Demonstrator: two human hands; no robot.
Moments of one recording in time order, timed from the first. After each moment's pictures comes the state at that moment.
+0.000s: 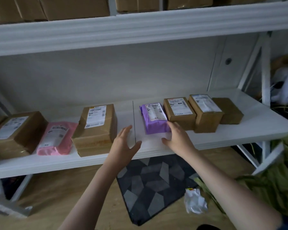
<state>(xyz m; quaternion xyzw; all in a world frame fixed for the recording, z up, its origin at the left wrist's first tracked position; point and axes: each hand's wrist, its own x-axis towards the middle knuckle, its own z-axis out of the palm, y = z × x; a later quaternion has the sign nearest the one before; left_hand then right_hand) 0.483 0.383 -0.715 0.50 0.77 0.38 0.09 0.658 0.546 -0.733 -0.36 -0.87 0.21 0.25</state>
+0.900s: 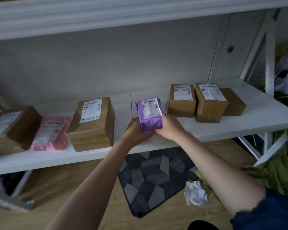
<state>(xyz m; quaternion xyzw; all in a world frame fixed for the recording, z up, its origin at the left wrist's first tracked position) 0.479 0.475 -0.739 0.55 0.74 0.34 0.17 0.619 0.578 -0.740 -0.35 -0.90 0.18 0.17</state>
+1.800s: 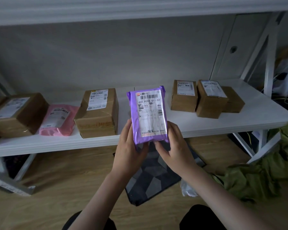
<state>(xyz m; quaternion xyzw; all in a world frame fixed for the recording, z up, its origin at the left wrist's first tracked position) 0.535 0.344 -0.749 0.58 0.68 0.45 -0.06 0.689 0.446 -0.753 -0.22 -0.85 0.24 0.42</state>
